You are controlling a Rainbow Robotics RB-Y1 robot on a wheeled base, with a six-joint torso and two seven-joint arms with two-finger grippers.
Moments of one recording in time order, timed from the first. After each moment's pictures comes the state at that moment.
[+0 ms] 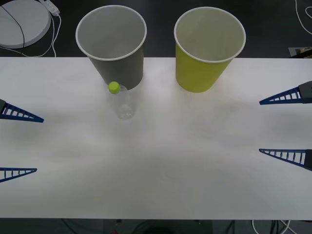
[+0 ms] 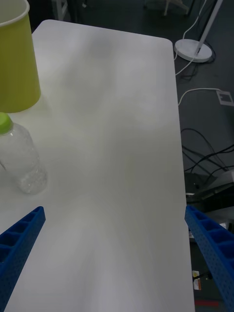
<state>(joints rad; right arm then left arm) 0.21 -1.13 -0.31 -2.02 1.08 -1.16 -0.13 0.22 1.16 0.36 -1.89 -1.00 -1.40 0.08</state>
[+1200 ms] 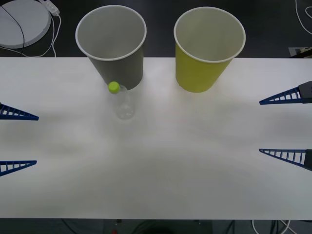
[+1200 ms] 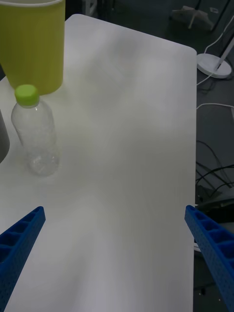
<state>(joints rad) 0.21 -1.13 -0.31 -2.02 1.08 -1.16 -0.13 0.25 1.20 0.29 -1.78 -0.93 -1.29 0.06</state>
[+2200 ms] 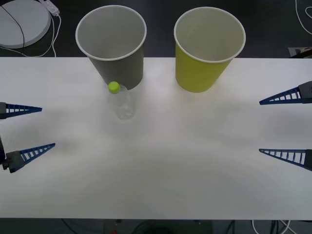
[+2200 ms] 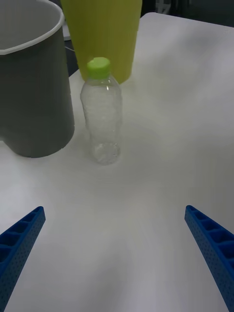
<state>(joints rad) 0.21 -1.13 -0.31 -2.02 1.08 -1.16 -0.13 0.26 0.99 0.23 -1.77 -1.06 -1.00 -0.03</state>
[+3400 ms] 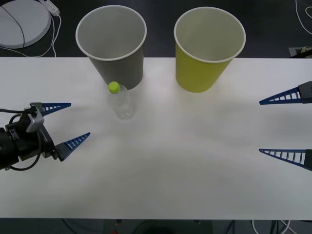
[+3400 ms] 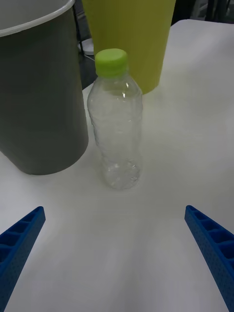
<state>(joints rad) 0.21 -1.13 -0.31 -2.02 1.08 -1.16 -0.13 0.14 0.73 0.08 -1.77 -1.31 -0.82 -0.03</state>
